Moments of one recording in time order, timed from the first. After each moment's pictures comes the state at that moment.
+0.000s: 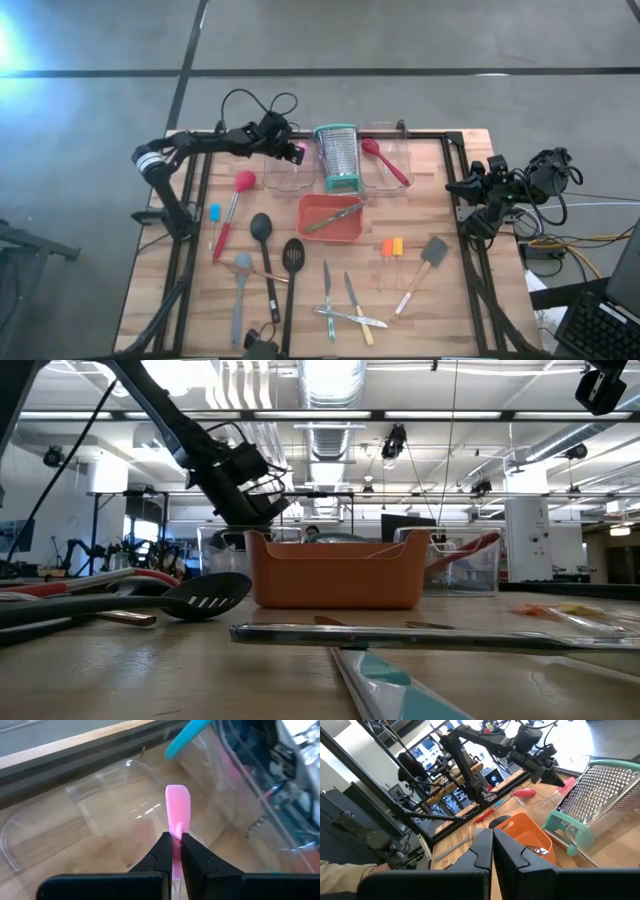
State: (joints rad) left arm 0.70 1.71 1.01 -0.09 0.13 -0.40; right arm 0.69 0.19 0.75 -0.73 0.78 0.75
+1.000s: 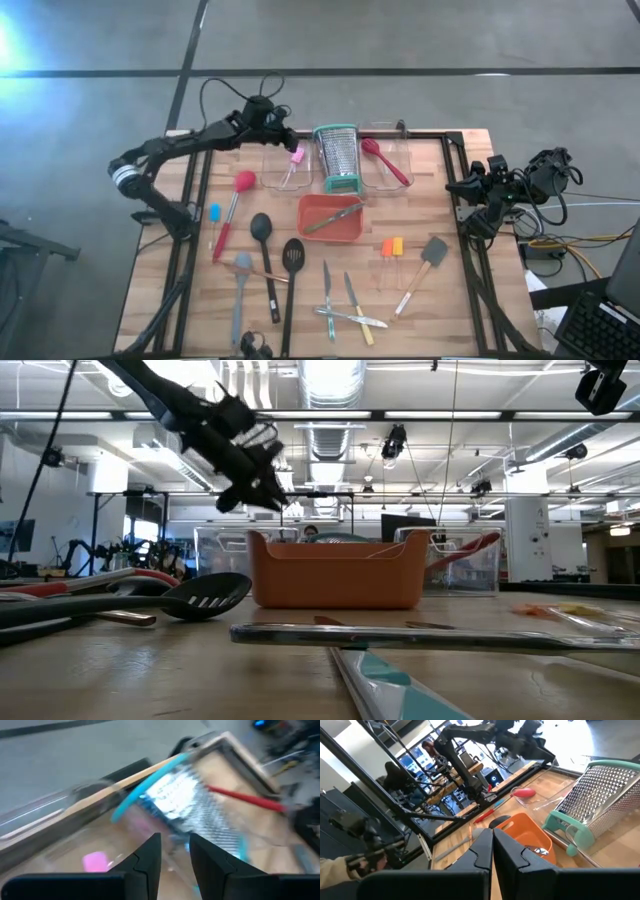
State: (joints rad) left arm 0.71 1.48 1.05 -0.11 0.24 -0.37; right arm 0.69 0.19 0.75 -0.73 0.78 0.75
